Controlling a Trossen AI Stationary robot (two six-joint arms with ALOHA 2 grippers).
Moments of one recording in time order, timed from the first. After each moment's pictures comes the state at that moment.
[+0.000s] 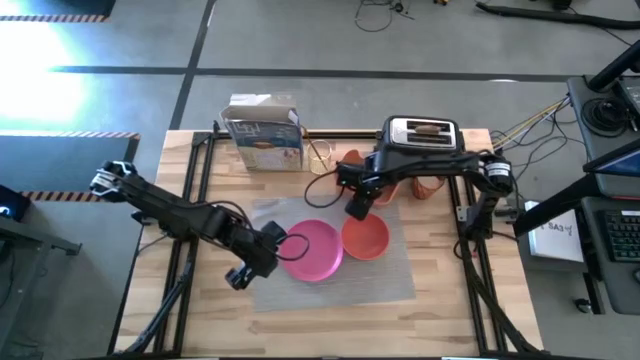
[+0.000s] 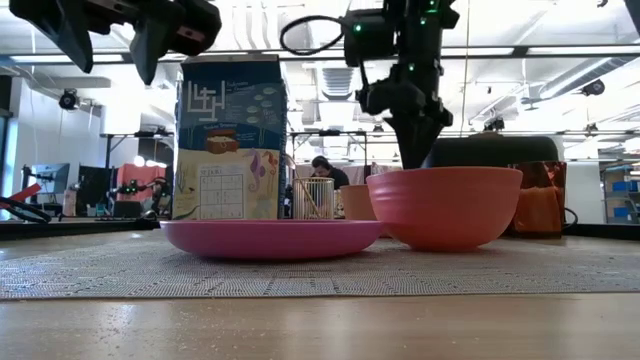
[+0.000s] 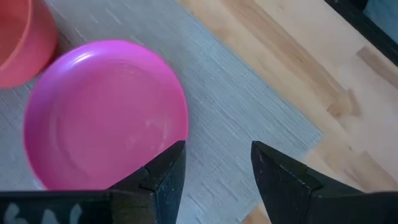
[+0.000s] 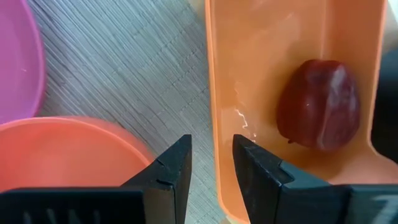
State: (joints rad) left arm -0.37 1.37 1.05 -0.74 0.09 0.32; right arm -0.18 1.80 1.46 -1.09 0.10 0.39
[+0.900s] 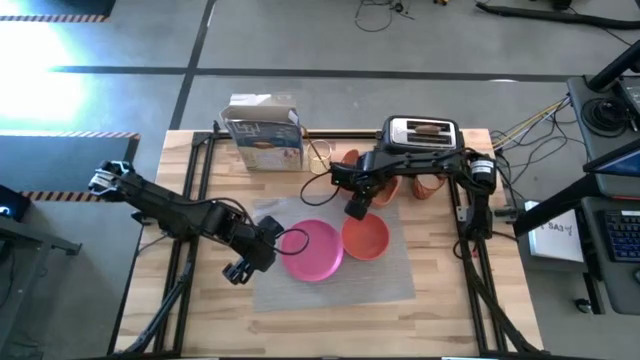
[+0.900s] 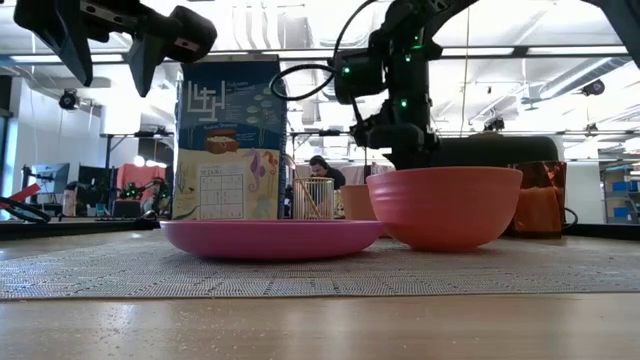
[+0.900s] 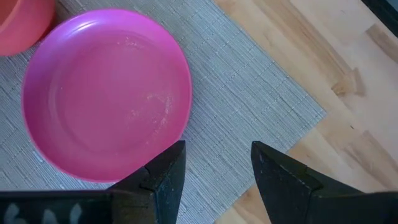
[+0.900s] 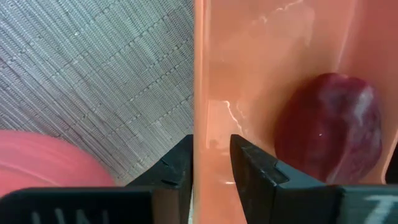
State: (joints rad) left arm -0.34 1.36 1.05 -0.82 0.09 0.33; right arm -0.23 1.91 1.46 -1.06 0.10 0.26
